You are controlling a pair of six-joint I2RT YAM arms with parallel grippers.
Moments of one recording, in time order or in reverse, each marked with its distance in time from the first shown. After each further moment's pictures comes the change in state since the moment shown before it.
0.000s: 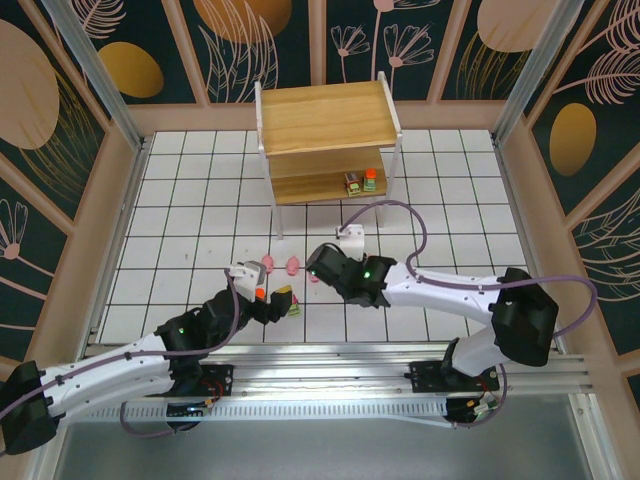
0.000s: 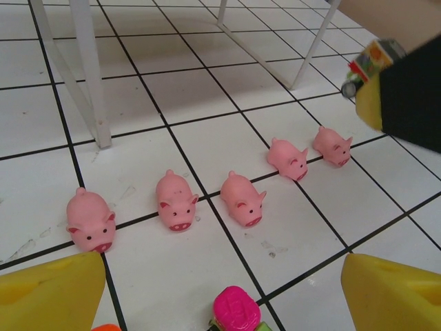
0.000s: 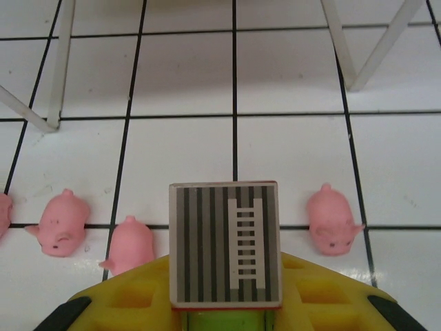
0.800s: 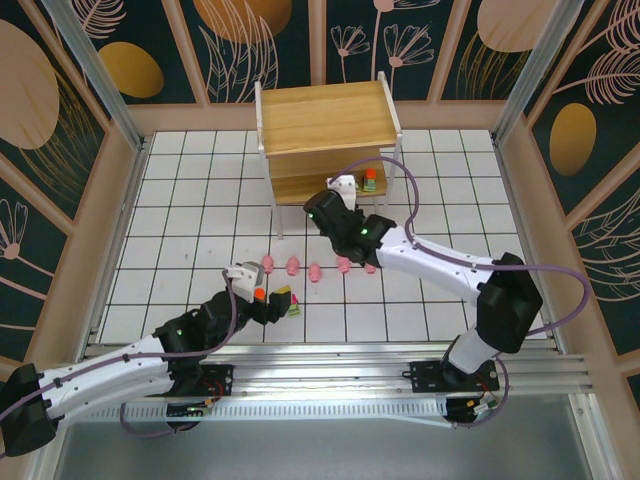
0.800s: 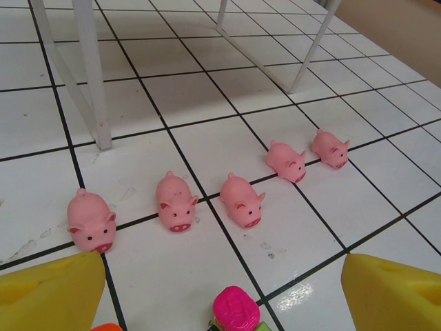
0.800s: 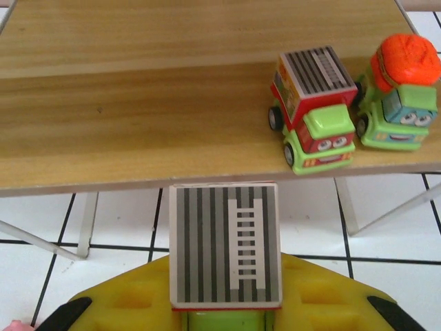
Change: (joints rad) left arm 0.000 -0.029 -0.013 0.003 -0.001 0.000; right arm -0.179 0.127 0.274 0.099 -0.021 -0.311
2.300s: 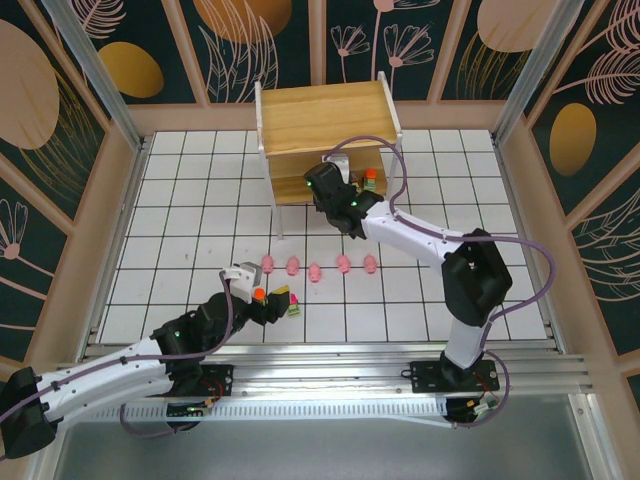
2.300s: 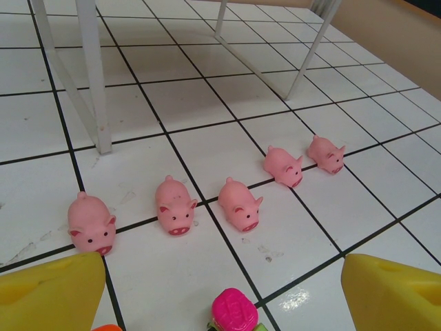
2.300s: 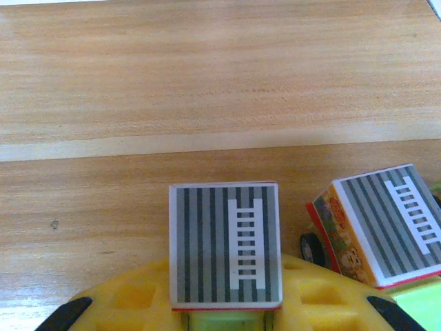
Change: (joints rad) left arm 0.000 -0.035 -0.013 0.000 0.000 0.000; right arm -0.137 0.208 0.162 0.093 -0.098 -0.115
